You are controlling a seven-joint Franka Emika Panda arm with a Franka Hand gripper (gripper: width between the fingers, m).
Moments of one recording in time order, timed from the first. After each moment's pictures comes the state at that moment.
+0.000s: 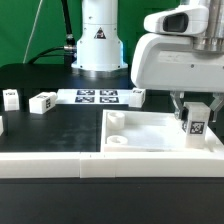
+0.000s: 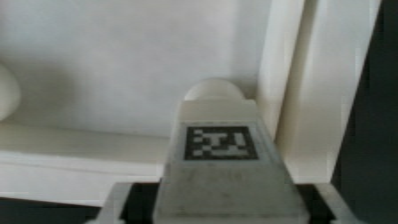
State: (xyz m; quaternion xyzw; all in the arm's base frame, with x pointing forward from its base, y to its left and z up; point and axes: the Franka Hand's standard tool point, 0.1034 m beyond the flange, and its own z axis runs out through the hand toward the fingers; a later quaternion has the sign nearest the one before) arm 0.638 0.119 0.070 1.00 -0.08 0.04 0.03
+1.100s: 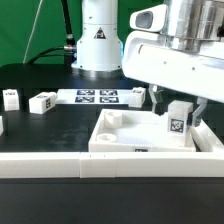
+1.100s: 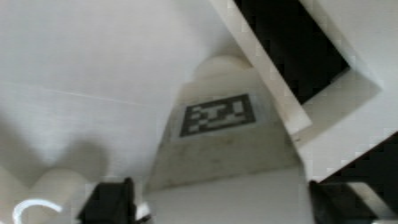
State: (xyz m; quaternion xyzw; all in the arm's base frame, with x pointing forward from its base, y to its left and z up) arm 0.633 0.090 0.070 0.92 -0.38 0.05 0.03
